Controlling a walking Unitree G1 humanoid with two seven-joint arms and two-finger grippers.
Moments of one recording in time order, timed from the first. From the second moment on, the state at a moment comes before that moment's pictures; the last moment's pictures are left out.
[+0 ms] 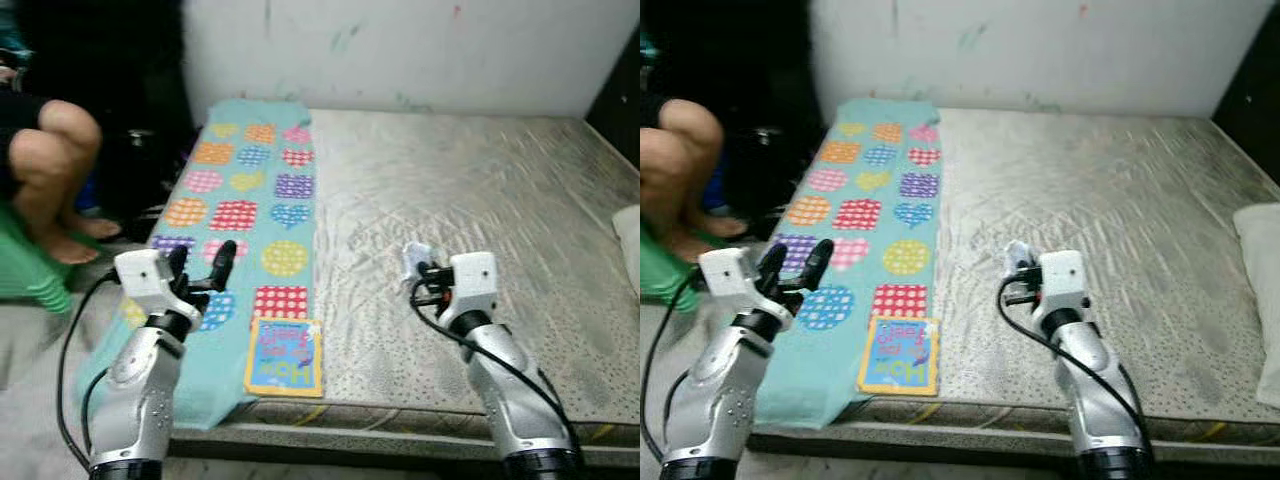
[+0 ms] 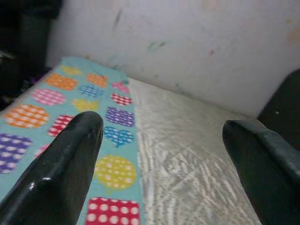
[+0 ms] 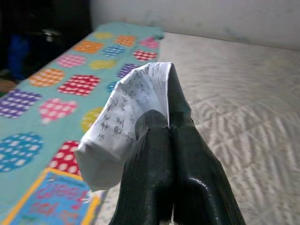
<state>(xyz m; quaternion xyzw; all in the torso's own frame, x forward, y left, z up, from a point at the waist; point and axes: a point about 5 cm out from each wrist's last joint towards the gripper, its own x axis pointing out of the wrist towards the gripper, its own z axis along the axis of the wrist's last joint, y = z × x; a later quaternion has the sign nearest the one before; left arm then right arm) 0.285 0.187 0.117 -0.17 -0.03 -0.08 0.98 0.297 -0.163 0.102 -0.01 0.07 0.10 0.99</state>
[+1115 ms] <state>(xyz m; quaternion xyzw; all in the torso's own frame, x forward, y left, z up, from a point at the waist) 0.287 0.185 0.116 -0.18 -0.03 -0.07 0.98 0.298 -0.170 0.104 -0.03 0.06 0.09 0.99</state>
